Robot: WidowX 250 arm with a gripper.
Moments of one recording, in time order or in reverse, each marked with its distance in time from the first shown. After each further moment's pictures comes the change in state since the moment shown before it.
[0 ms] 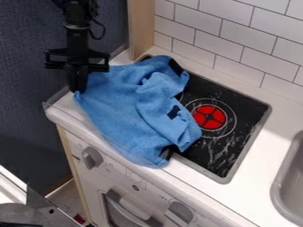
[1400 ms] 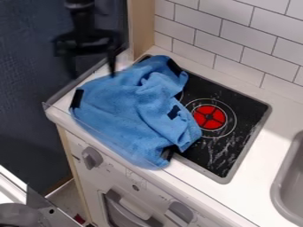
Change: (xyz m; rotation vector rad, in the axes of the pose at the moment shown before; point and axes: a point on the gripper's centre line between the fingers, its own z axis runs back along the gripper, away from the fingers) arm -0.046 -0.059 0.060 -0.167 -0.066 -0.071
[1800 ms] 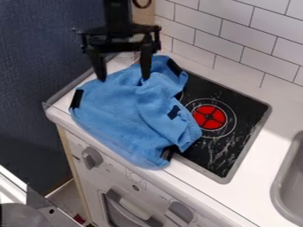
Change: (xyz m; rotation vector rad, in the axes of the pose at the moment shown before) arm -0.058 -0.030 0.021 -0.018 0.060 -0.096
